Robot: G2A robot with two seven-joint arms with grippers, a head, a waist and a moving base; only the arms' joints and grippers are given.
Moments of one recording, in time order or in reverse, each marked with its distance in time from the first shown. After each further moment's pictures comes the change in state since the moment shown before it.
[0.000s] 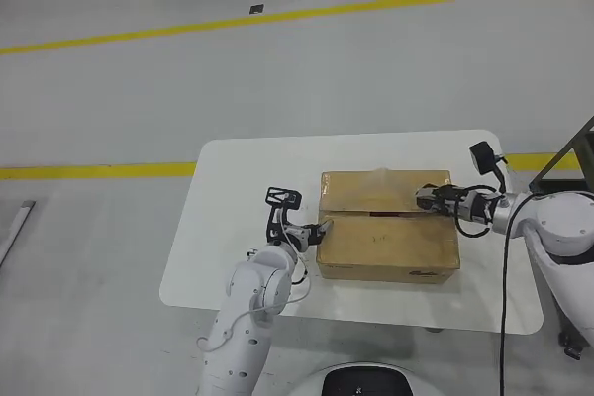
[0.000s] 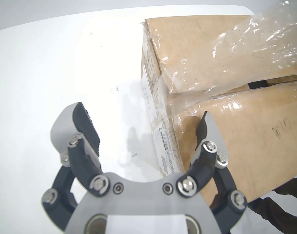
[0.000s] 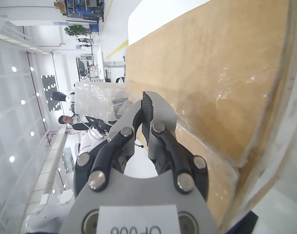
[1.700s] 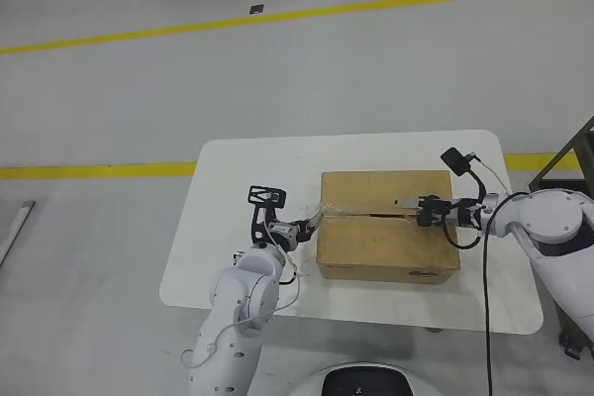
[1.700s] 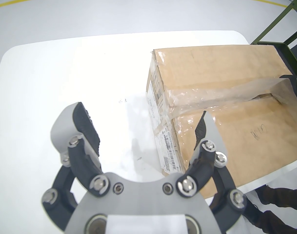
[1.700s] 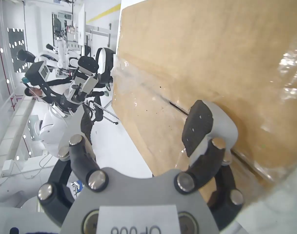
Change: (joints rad) left arm 0.060 0.028 -0.050 -0.138 -0.016 0.000 0.028; right arm 0.106 0.025 -0.150 0.082 -0.102 -0.183 0.141
